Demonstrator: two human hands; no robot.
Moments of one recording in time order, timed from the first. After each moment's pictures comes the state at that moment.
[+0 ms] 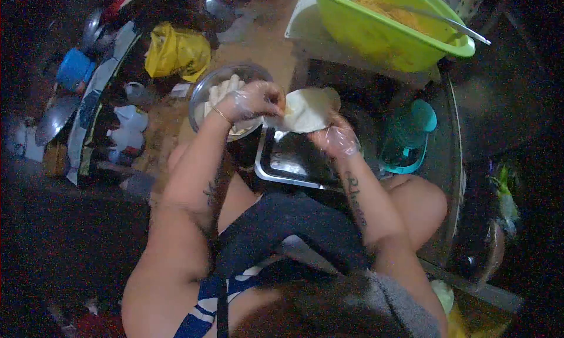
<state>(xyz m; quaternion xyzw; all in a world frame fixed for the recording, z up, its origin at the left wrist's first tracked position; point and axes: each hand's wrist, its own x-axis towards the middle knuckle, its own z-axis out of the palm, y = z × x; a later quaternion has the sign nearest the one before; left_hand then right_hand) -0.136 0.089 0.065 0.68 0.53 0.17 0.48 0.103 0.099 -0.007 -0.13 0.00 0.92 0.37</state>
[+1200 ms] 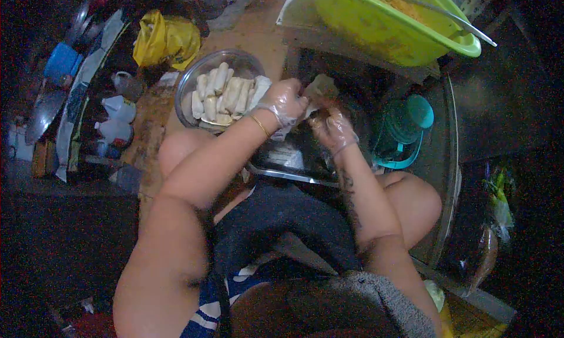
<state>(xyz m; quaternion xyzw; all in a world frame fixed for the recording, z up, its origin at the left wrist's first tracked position) -0.053 0.057 0.042 0.67 0.66 0.29 0.20 0.128 0.099 -0.092 -0.46 -0.68 0.49 0.30</state>
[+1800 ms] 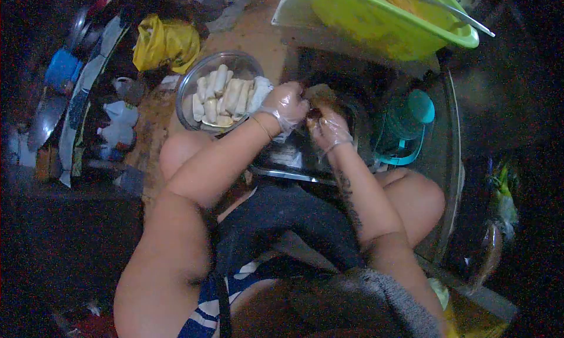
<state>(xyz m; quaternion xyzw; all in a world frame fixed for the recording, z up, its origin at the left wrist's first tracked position) -0.052 0.064 0.013 0.69 0.62 0.31 0.17 0.115 0.090 -0.080 -0.49 -0.72 0.42 0.26</state>
